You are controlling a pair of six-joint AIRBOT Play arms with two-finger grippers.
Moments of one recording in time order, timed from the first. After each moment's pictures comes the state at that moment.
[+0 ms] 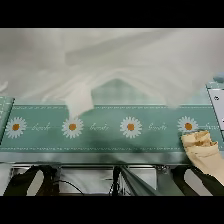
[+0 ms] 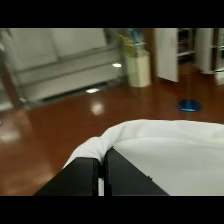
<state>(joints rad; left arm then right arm) 0.22 -0.62 1.71 1.04 -1.13 -1.16 -0.38 -0.97 2.04 -0.82 1.31 1.36</state>
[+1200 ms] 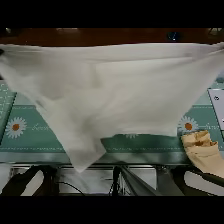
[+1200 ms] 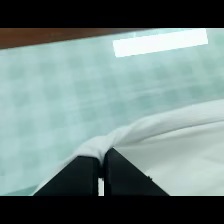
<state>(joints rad) 0.20 -0.89 1.47 1.08 -1.32 -1.24 -0.19 -1.33 2.07 -1.24 1.79 1.50</state>
